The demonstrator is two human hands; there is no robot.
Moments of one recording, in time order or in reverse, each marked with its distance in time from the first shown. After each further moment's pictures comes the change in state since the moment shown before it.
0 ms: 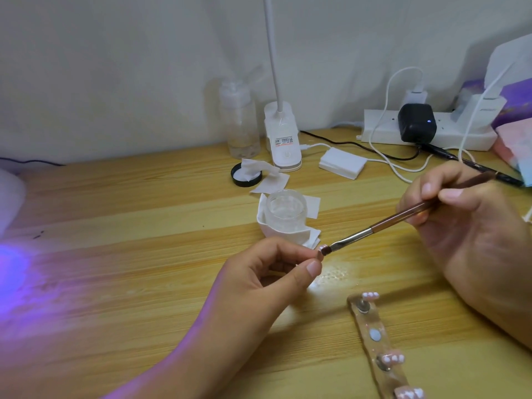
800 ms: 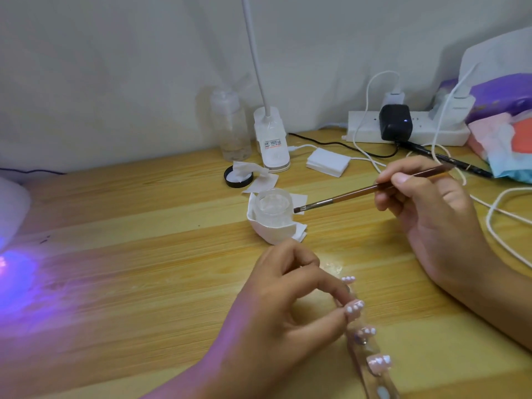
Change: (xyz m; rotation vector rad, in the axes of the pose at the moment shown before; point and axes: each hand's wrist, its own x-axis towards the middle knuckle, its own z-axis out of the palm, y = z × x) left_hand -0.020 0.009 0.029 0.563 -0.038 0.423; right_hand -0.002 -0.006 0.013 -0.156 0.099 -0.040
